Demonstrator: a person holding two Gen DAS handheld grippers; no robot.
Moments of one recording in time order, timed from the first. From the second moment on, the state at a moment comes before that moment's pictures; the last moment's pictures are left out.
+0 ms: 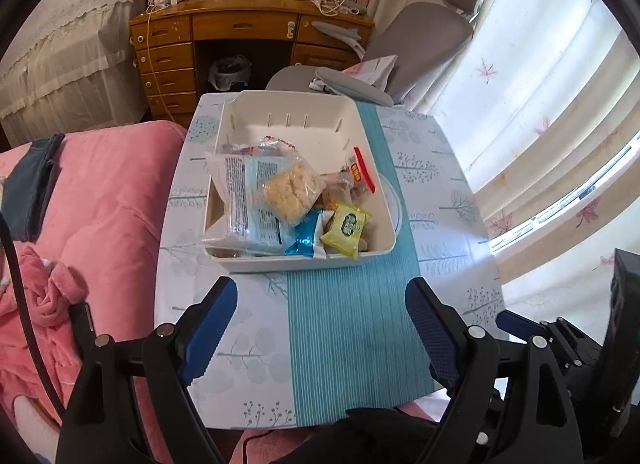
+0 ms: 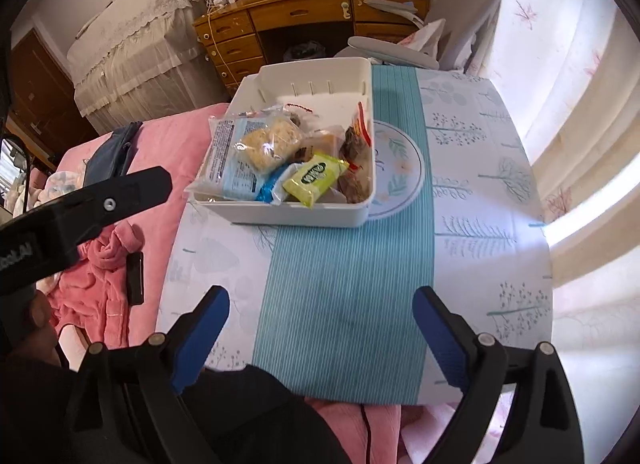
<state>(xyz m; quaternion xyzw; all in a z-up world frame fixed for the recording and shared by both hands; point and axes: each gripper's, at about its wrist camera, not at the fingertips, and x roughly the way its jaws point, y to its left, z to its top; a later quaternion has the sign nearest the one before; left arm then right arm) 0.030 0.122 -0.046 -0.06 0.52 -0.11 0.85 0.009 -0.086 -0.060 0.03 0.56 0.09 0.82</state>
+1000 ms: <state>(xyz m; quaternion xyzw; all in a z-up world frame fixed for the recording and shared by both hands) -0.064 0.025 -0.038 -0.07 0.50 -0.03 0.86 -0.062 -0.175 -0.044 0.03 0.58 0.10 0.81</state>
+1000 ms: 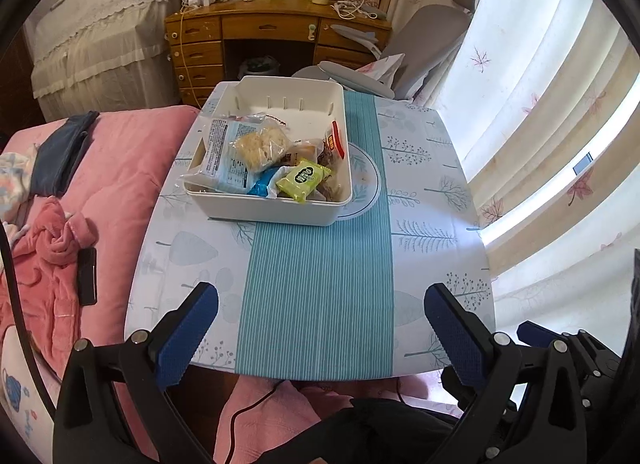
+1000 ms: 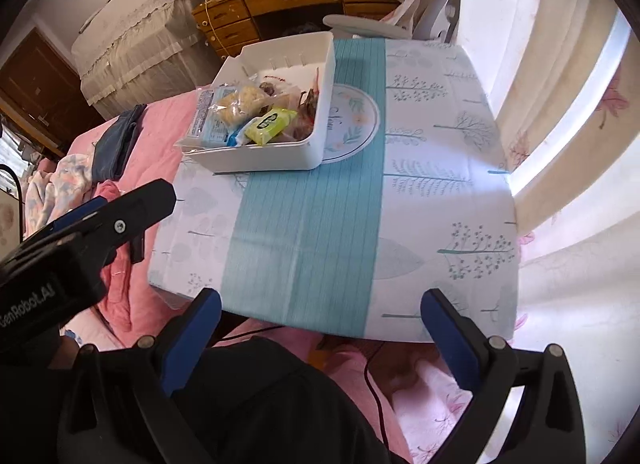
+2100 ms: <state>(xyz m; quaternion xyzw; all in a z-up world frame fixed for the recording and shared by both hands) -0.066 0.000 -0.030 -0.07 0.49 -0.02 0.87 -0.069 -0.192 -0.038 0.03 0.56 0.10 0.82</state>
